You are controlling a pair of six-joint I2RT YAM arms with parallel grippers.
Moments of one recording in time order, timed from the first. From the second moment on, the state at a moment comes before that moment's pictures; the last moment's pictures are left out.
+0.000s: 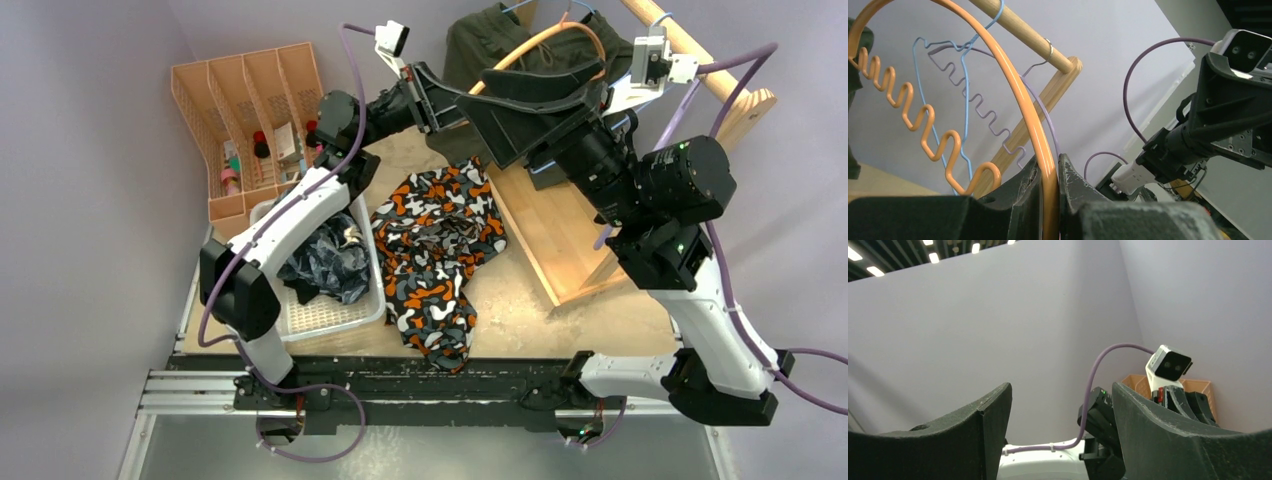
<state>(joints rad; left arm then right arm) -0.57 1.72 1.67 0.69 0.74 -1.21 0.88 1.18 1.82 -0.10 -0.02 0.42</state>
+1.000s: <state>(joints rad) -0.60 2.06 1.87 1.17 0.77 -1.51 0.88 1.35 1.88 0.03 -0.18 0.43</state>
